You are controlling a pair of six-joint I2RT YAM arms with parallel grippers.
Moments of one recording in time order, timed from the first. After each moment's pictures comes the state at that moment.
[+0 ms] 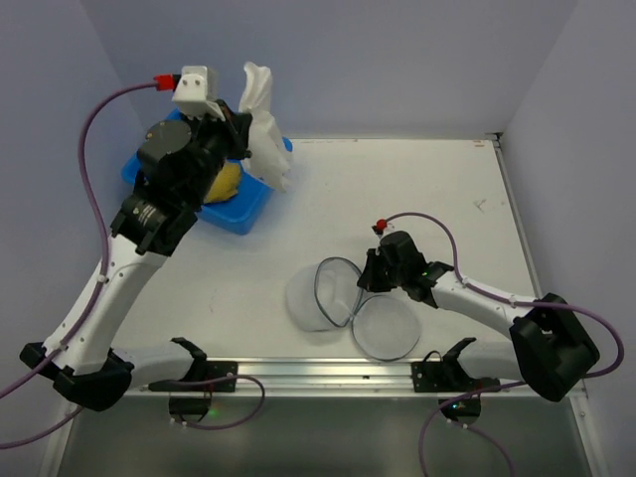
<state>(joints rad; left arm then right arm) -0.59 1.17 1.55 -0.35 -0.24 -0.25 0.63 1.26 0.57 -0.12 -0.10 0.58</state>
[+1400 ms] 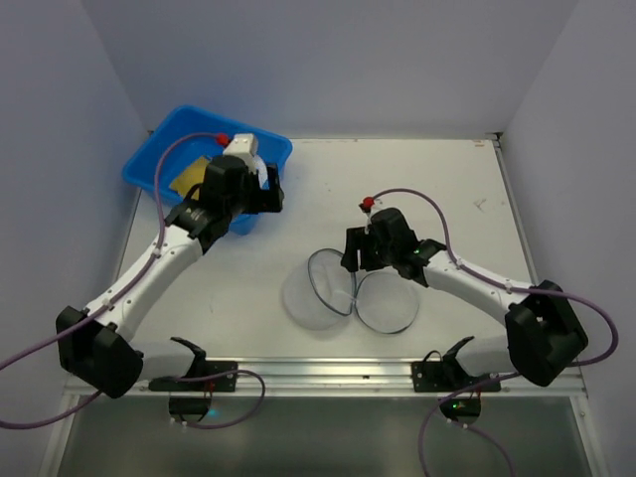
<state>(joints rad) -0.42 1.32 1.21 -0.41 -0.16 -0.32 0.63 1.37 0.79 -0.19 -0.07 0.44</state>
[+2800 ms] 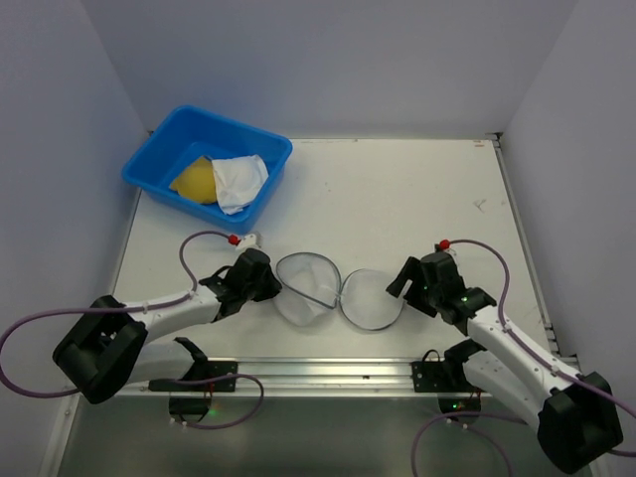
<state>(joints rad) -0.68 1.24 0.41 0.00 -0.17 -0.87 0.43 0.83 0.38 -0.44 0.06 0.88</state>
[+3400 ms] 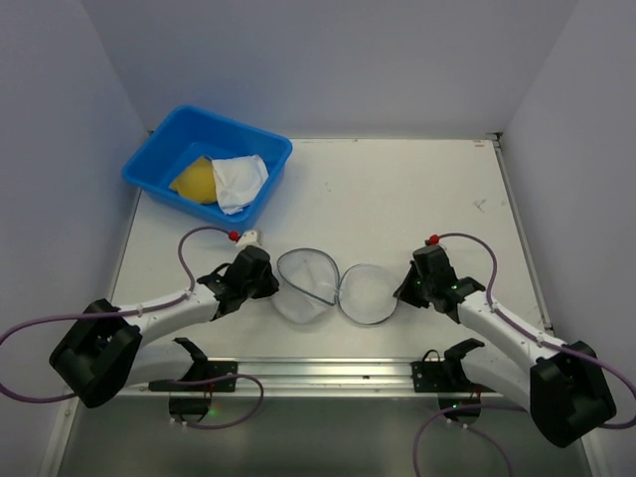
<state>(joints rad) -0.68 1.20 0.44 -0.07 -0.20 -0.81 0.43 1.02 0.41 -0.35 0.02 0.83</state>
